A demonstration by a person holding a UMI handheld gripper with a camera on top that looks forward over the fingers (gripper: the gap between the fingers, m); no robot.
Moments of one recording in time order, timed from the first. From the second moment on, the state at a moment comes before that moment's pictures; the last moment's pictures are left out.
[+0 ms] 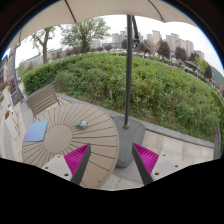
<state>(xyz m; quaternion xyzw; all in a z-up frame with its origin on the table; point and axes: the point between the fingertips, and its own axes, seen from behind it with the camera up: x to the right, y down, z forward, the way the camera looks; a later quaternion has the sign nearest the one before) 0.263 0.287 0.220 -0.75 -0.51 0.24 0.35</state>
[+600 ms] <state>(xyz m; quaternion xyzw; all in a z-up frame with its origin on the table) 0.111 0.209 0.106 -0.69 -0.57 0.31 0.33</state>
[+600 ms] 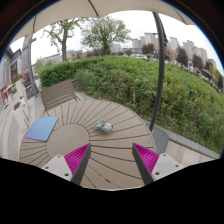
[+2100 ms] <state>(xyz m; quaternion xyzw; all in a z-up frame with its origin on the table) -0.134 0.247 0.009 -0.70 -0.57 0.23 0.36</state>
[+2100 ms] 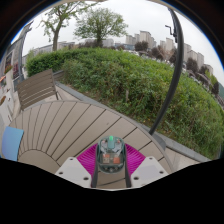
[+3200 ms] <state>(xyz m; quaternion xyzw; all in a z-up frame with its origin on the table) -0.061 -0.210 0.113 -0.65 -0.65 0.30 0.26</state>
